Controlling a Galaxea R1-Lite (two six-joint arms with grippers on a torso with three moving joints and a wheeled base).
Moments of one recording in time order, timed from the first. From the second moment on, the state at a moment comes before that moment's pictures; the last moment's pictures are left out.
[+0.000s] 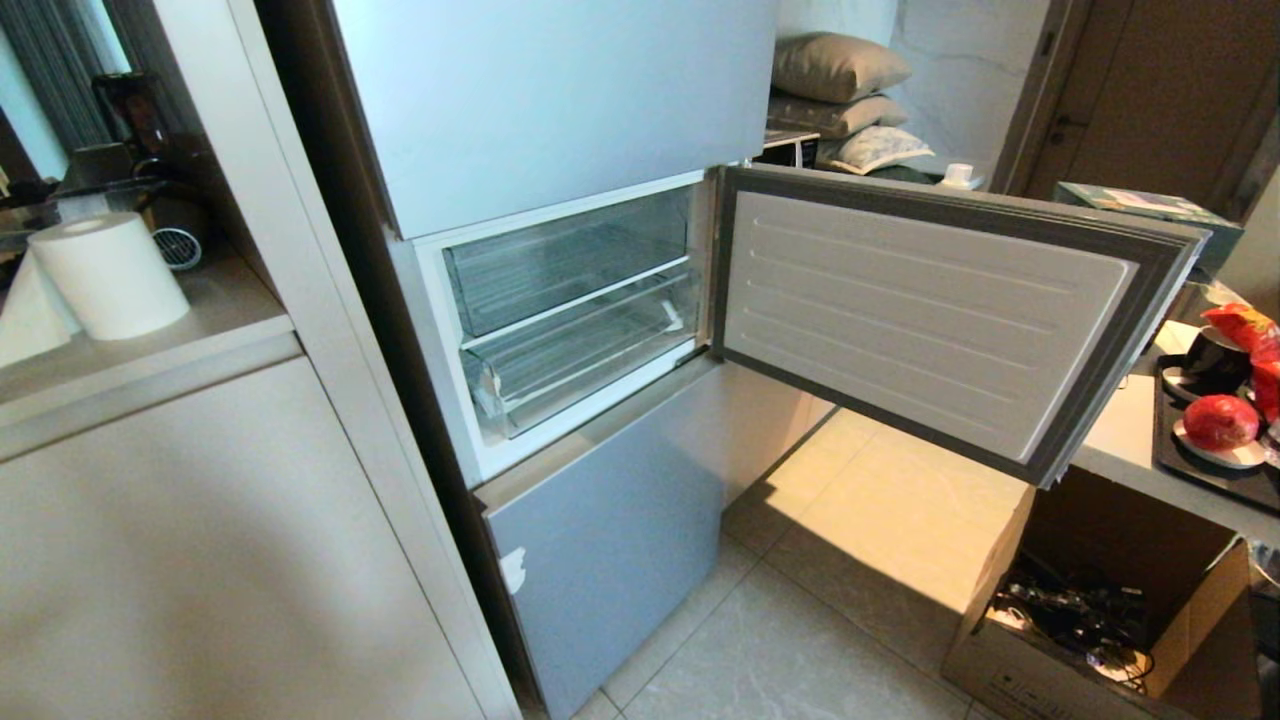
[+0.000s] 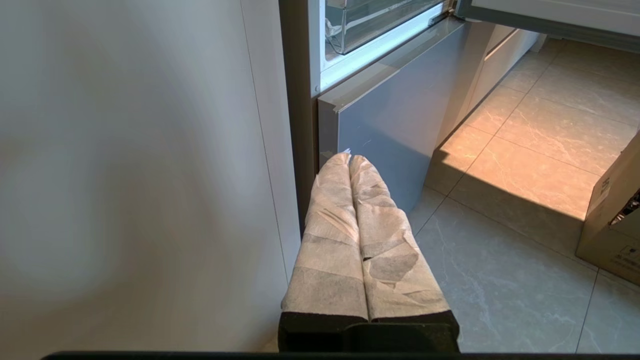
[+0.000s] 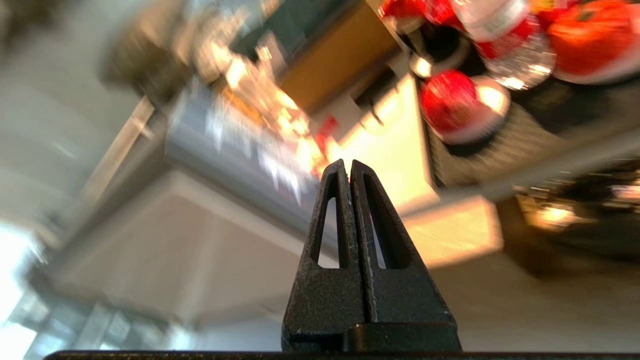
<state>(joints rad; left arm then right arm) 0.00 0.00 0.00 0.00 0.00 0.00 -0.74 1.56 -0.69 -0.87 0.20 0.81</state>
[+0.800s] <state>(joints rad) 0.00 0.00 0.00 0.00 0.00 0.00 -0.51 2.22 -1.47 -0.84 0.27 1.20</state>
